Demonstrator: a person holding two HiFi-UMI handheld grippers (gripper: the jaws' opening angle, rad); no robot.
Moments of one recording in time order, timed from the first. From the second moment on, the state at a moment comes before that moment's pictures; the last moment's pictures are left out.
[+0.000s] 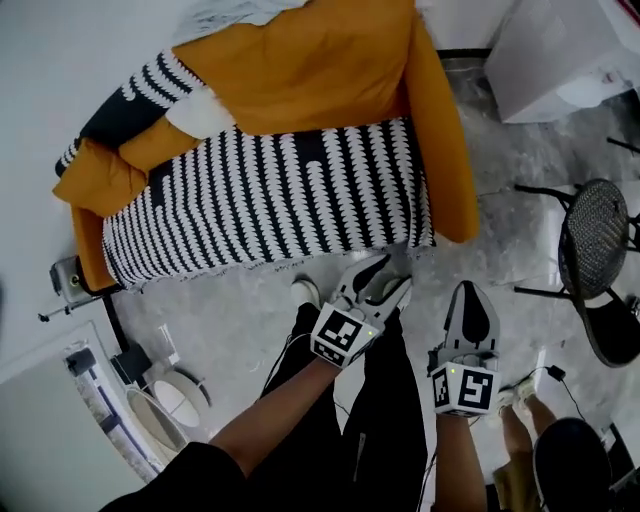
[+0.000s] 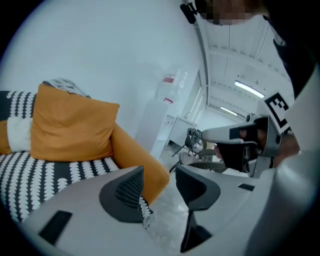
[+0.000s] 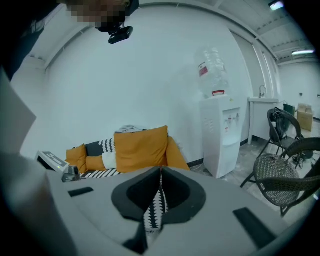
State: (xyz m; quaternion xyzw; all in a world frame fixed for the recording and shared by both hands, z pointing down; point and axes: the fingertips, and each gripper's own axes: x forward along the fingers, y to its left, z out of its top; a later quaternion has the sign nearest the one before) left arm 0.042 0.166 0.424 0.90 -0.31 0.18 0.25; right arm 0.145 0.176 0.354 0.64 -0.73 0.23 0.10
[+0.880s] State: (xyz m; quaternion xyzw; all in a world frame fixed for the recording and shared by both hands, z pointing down) left arm -0.229 0.148 0.042 0.88 -0.45 0.03 0.15; right arm -0.148 0.145 0.043 0.53 -0.83 0.16 0.09
